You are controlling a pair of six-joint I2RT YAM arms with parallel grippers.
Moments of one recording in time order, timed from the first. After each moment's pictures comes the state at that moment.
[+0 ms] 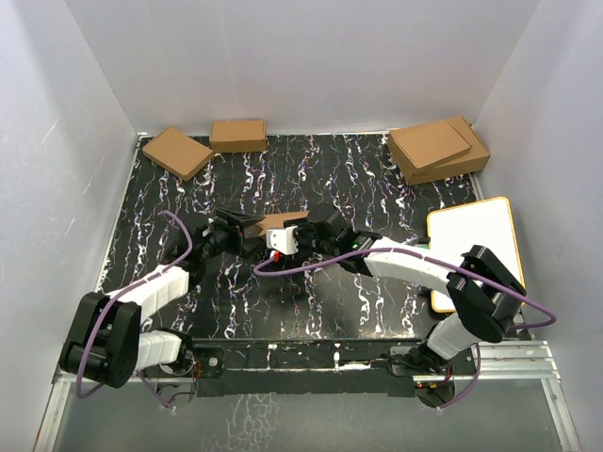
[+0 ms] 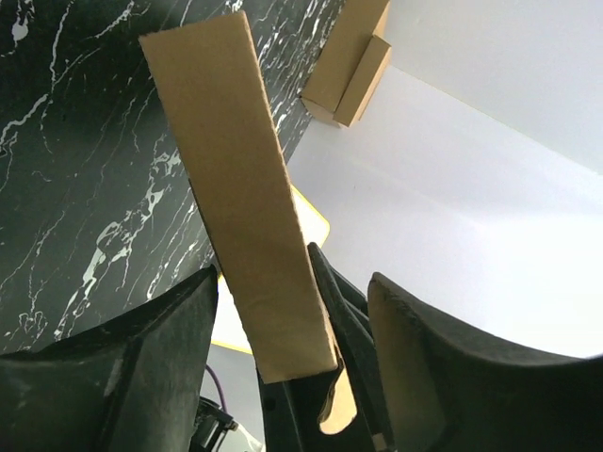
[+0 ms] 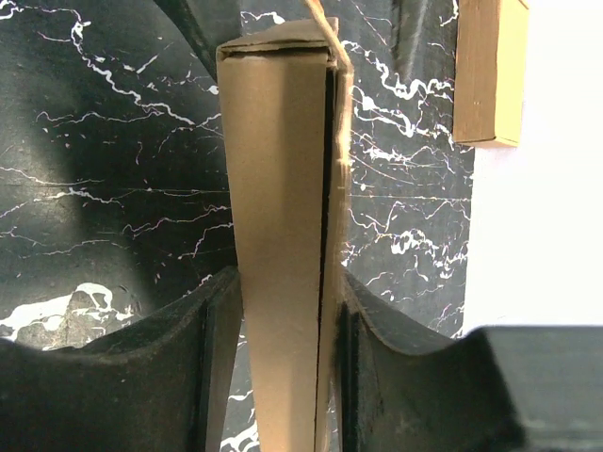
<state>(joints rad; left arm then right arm) -0.28 1.24 0.44 0.36 0.40 -1.66 0.85 1.53 0.92 0.09 -0.10 -0.99</state>
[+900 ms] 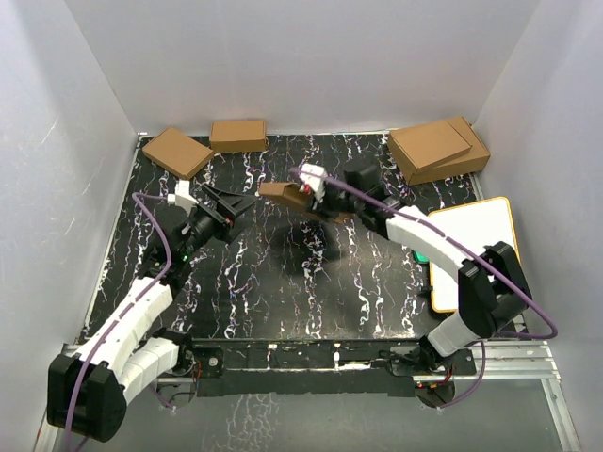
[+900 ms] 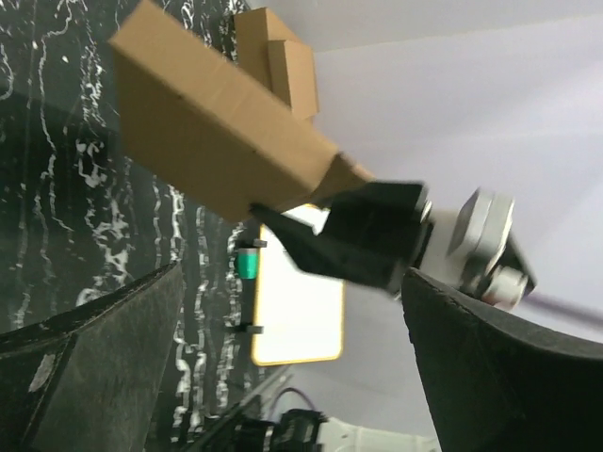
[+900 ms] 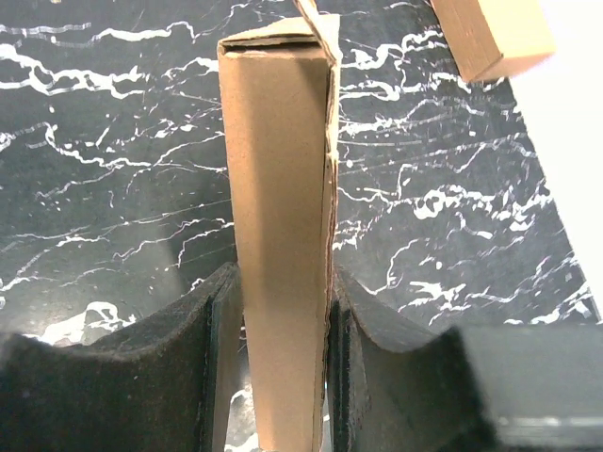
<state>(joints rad) -0.27 0.92 0.56 0.19 0.34 -1.31 0.58 1.53 1.10 -0.05 -0.43 -0.64</state>
